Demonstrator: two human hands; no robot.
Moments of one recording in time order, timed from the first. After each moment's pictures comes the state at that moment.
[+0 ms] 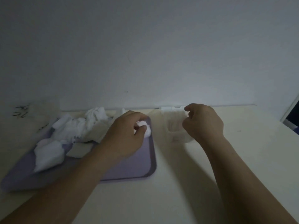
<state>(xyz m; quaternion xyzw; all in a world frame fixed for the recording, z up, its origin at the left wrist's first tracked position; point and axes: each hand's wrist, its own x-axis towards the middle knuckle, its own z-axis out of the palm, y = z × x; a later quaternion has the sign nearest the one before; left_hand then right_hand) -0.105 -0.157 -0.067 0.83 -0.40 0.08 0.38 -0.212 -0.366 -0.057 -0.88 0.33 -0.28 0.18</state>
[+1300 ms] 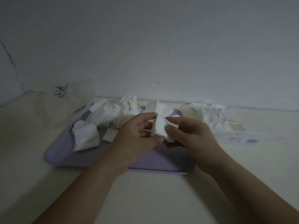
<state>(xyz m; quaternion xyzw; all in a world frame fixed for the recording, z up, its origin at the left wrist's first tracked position) -0.101 -0.081 -0.096 0.68 -0.26 -0.16 0.67 -0.185 -0.255 -0.092 -0.69 0.08 -0.18 0.70</state>
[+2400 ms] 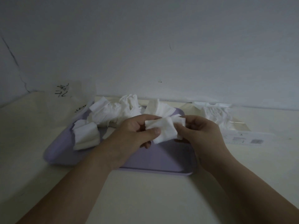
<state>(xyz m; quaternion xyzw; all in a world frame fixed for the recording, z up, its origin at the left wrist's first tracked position) -0.086 -0.079 -0.094 0.65 -0.28 -0.23 0.67 -0.184 -0.267 -0.095 -0.69 0.15 -0.23 0.68</state>
